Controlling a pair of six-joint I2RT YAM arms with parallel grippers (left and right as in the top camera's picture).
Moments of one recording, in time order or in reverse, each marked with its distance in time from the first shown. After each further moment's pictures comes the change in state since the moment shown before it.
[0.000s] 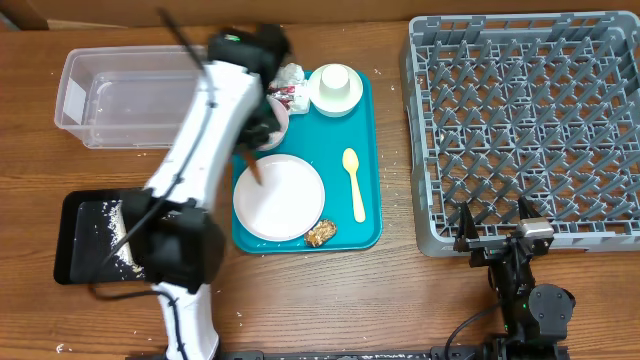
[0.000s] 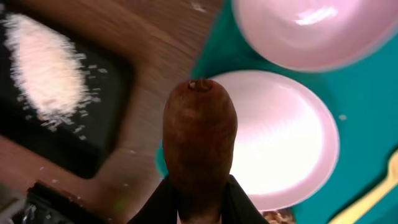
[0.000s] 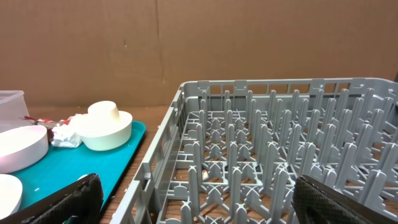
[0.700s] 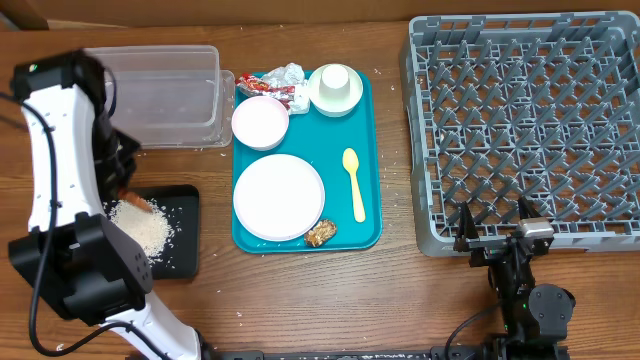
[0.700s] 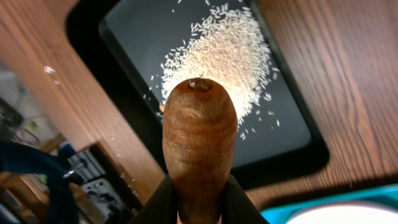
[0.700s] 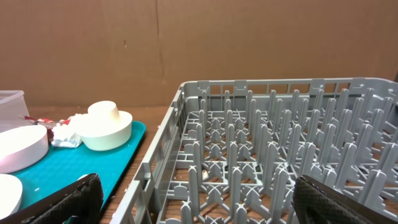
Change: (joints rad) left arm 0.574 -0.135 -0.247 0.027 -0.023 0.032; right arm 0.000 0.000 0.000 0.001 0.000 0.000
